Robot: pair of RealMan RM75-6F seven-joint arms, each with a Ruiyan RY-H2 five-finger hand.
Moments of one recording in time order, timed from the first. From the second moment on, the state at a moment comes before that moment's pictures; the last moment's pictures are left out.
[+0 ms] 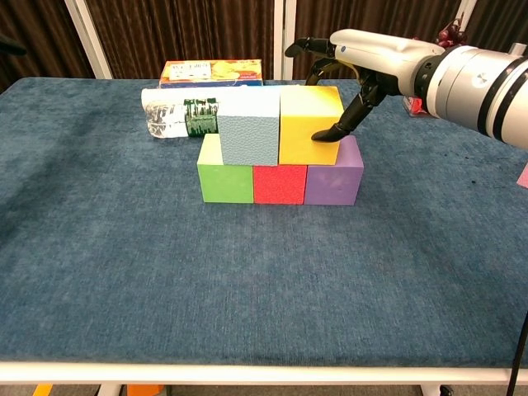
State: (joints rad) left arm -0.63 -1.06 -0.24 -1.66 1.18 0.96 -0.15; right arm 0.85 -1.50 0.22 -1.64 -1.01 0.96 -0.32
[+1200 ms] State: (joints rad) left arm -0.56 -1.04 -0.22 -1.67 1.18 1.05 -0.12; right arm 0.70 -1.14 0.19 -1.80 -1.09 1.05 -0.24
